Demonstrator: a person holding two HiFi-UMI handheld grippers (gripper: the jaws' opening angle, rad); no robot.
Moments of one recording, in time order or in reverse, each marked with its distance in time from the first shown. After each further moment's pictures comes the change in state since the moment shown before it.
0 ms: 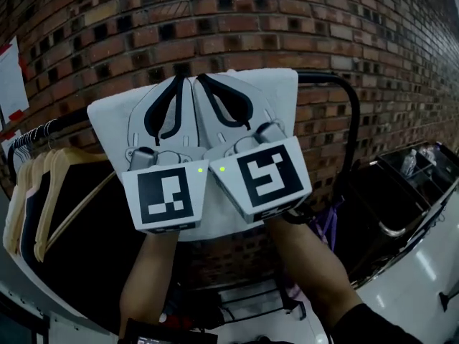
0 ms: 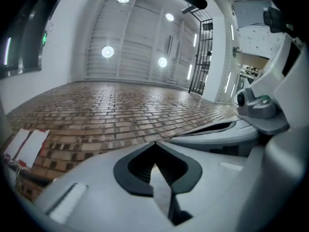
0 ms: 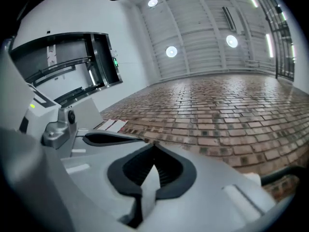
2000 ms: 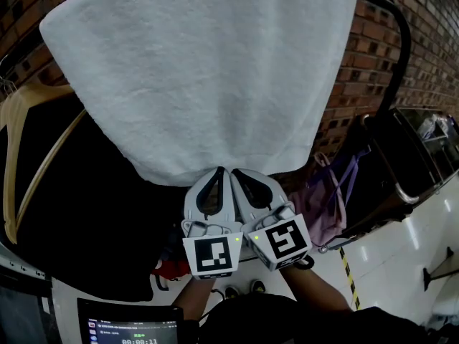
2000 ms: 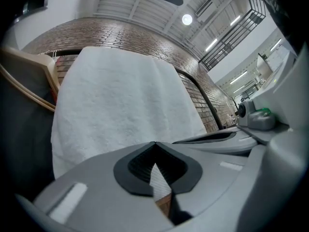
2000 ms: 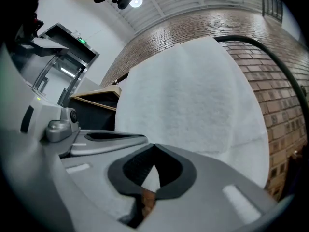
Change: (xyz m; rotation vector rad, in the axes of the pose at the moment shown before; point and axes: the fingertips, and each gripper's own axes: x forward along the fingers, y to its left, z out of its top) left arm -0.215 -0.152 -0.239 -0.334 0.579 -0.136; right arm -0.202 0.135 -0.266 0.400 0.572 0.043
